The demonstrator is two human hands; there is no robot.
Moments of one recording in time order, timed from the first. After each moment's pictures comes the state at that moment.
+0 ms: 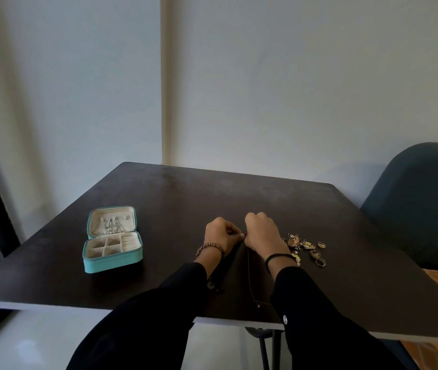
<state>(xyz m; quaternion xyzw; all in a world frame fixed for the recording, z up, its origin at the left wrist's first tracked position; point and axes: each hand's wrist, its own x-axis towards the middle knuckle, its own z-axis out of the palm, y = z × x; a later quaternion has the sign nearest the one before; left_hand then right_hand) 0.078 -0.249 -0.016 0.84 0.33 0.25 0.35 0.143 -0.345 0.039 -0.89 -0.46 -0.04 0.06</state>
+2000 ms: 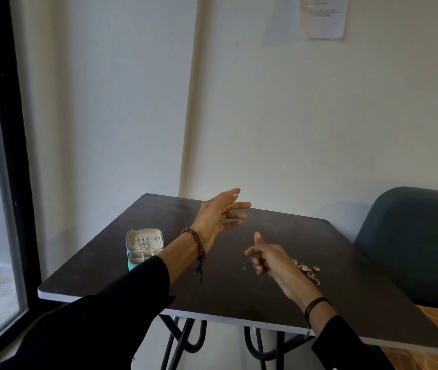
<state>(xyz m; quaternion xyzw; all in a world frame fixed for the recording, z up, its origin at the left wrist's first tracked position) -0.061 -0.299 0.142 0.58 0.10 0.32 0.74 0.079 -0.422 0.070 -0.71 -0.36 0.27 0.55</state>
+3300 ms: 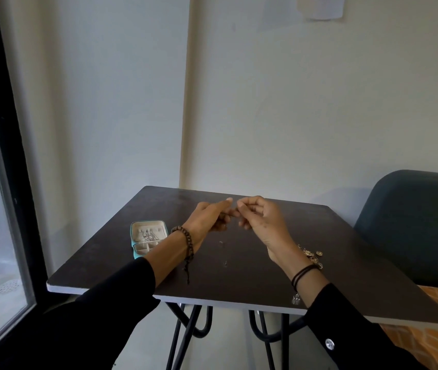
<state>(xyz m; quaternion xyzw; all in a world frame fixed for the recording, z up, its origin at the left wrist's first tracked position) -0.087 -0.294 0.124 0.69 0.21 0.28 0.64 0.028 -0.400 0.120 -0.64 -0.42 0.13 0.63</state>
